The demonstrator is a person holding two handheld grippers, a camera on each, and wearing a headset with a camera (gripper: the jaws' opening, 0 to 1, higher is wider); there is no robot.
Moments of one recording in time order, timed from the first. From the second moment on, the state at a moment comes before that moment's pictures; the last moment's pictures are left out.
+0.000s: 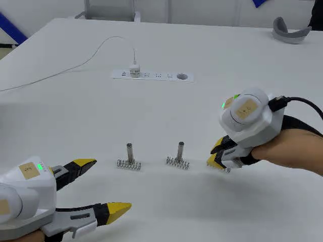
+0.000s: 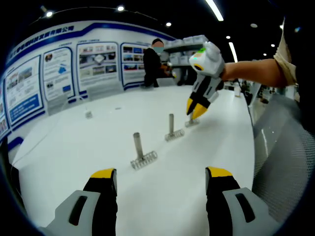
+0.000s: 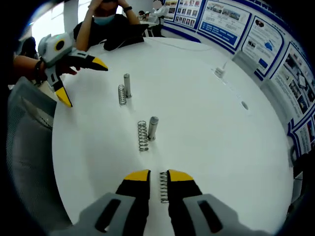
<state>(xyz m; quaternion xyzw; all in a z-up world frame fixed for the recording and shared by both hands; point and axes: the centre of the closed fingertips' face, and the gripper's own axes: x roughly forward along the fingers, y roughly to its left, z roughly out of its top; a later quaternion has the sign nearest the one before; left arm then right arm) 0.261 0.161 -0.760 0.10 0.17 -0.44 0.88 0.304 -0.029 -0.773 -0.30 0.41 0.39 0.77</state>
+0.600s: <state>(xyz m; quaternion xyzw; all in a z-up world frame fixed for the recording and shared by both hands) 0.259 0.163 -0.764 0.10 0.18 -0.43 0.88 0.306 -0.031 -0.797 -0.37 0.47 0.40 0.70</state>
